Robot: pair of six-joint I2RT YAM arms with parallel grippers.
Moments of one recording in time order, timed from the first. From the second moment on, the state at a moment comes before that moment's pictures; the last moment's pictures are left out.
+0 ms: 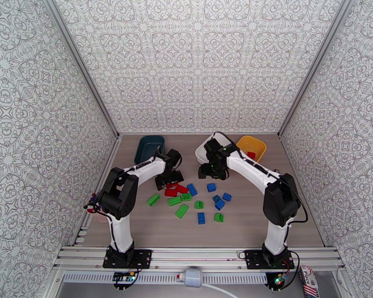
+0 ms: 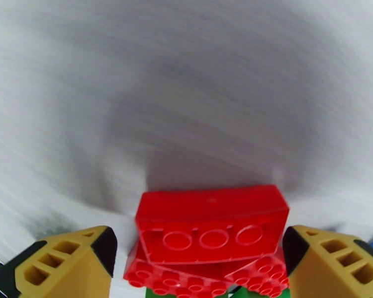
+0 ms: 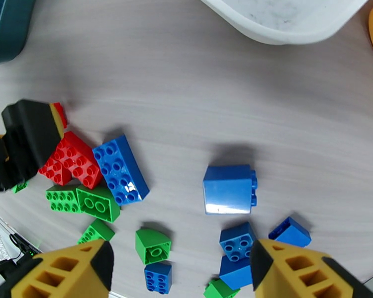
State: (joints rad) left arm -0.44 1.96 1.37 -0.87 -0.04 -0.86; right arm 0.58 1.86 1.60 -1.02 -0.13 0.53
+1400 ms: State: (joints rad) left arm -0.44 2.01 1.41 -0.82 0.04 -0.83; right arm 0.56 1.74 1.51 -0.98 -0.12 0.58
